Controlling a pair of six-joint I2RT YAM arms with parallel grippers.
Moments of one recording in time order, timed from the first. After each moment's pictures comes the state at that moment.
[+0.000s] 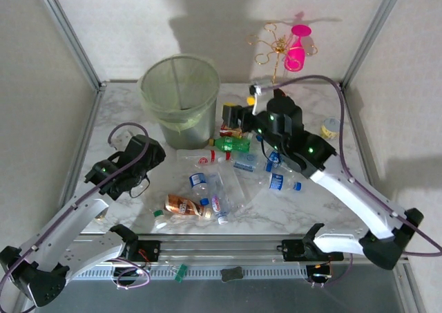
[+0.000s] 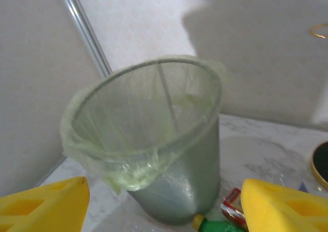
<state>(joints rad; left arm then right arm) -0.51 0.93 0.95 -0.95 -0.47 -1.05 0.83 1.18 1.31 -0.34 0.21 0.30</state>
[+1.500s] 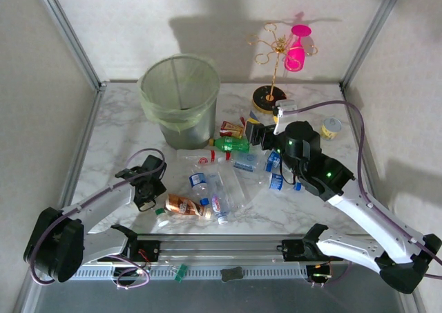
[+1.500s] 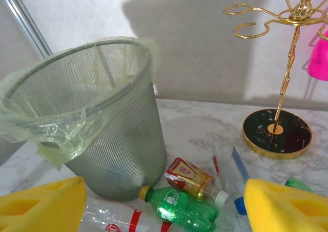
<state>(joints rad) -0.39 1.16 0.54 -0.74 -0.24 -1.08 0.81 0.97 1.09 -0.37 0.37 0.28</state>
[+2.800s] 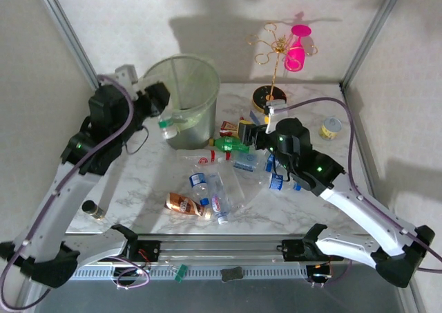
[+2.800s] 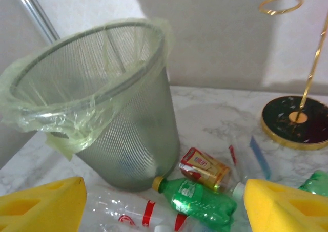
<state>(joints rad) -0.45 1.14 1.49 -0.57 -0.19 -0.61 0.81 1.04 1.09 -0.35 0.29 0.33</state>
